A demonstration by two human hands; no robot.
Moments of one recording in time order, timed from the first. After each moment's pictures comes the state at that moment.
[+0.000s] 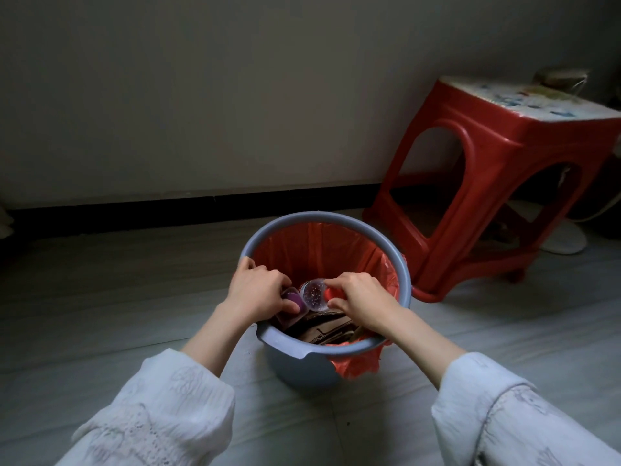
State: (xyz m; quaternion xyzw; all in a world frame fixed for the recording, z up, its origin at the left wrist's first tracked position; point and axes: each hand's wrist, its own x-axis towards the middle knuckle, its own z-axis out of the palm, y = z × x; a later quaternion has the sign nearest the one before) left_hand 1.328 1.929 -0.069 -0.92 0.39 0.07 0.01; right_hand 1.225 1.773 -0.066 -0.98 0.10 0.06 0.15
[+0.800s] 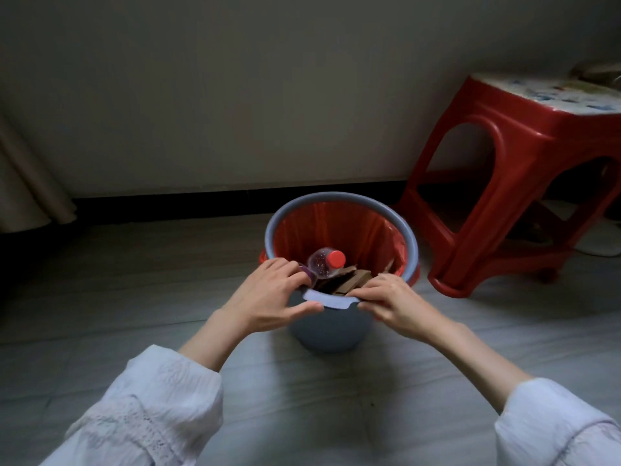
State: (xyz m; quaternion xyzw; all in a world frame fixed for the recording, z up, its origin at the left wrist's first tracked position) left_hand 1.299 1.995 -0.069 -0.85 0.51 -0.03 -0.13; right_hand 1.184 1.785 -0.063 -0.98 -0.03 0.02 0.22
